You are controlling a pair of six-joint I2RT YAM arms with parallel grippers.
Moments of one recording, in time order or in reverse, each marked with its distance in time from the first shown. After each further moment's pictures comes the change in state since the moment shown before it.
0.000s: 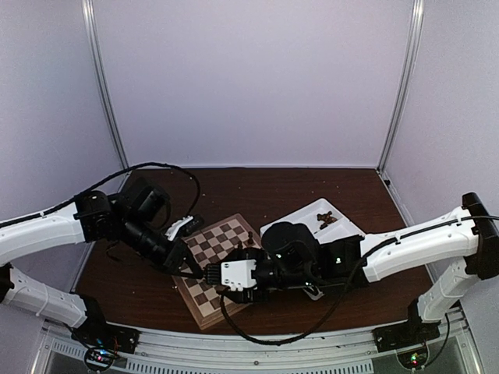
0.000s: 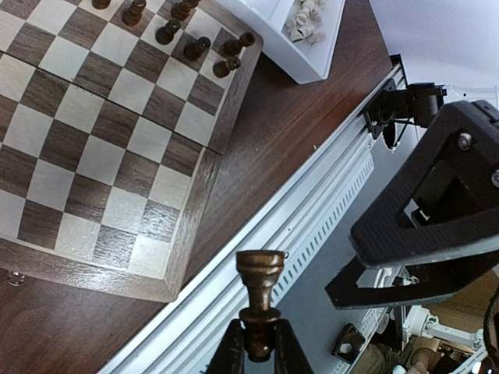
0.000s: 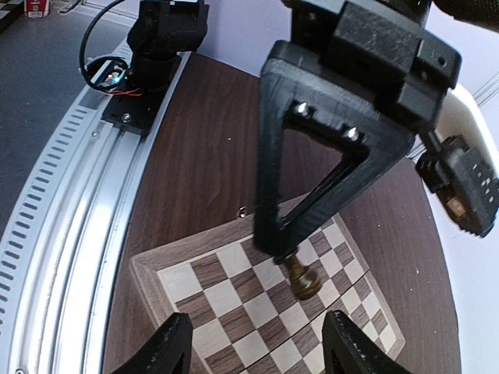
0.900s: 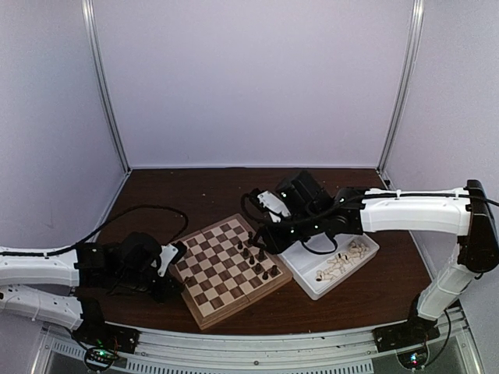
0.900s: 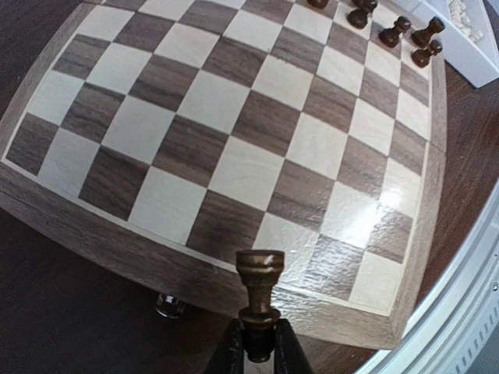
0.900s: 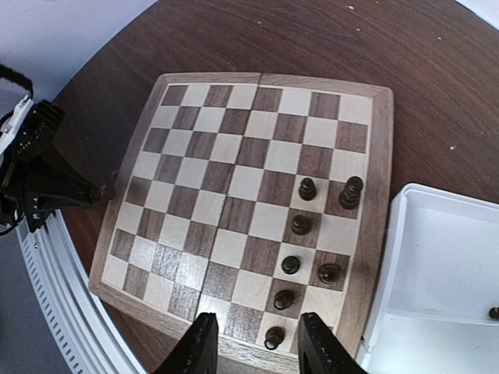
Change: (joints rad) left arm -0.112 -0.190 -0.481 0.306 -0.573 0.155; right arm -0.344 0.040 0.179 -0.458 -0.075 0.806
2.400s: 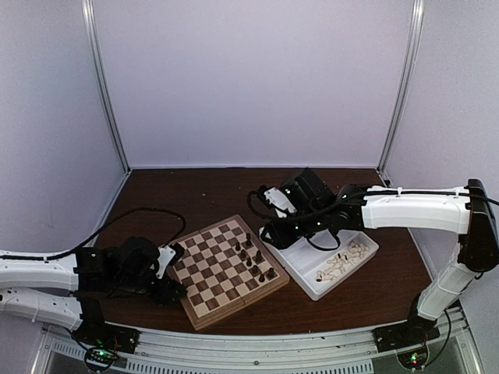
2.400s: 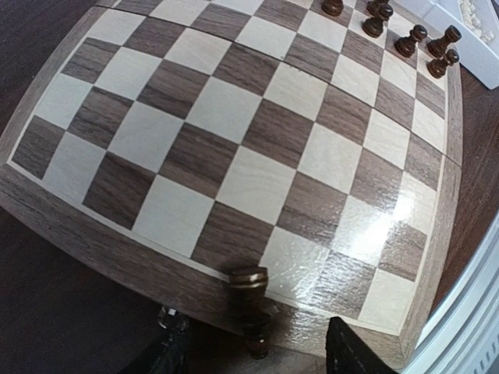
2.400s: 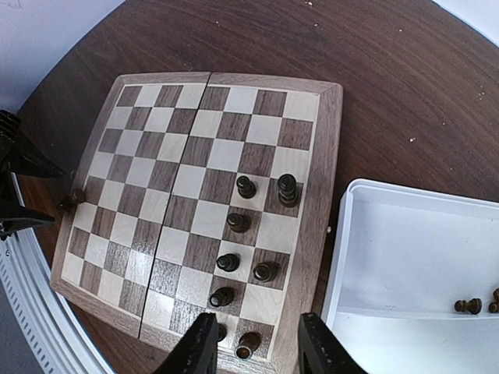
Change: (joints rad) left arm 0.000 -0.022 -0.033 0.027 -0.040 0.016; right arm -0.045 -0.004 -0.006 -0.023 0.066 -0.031
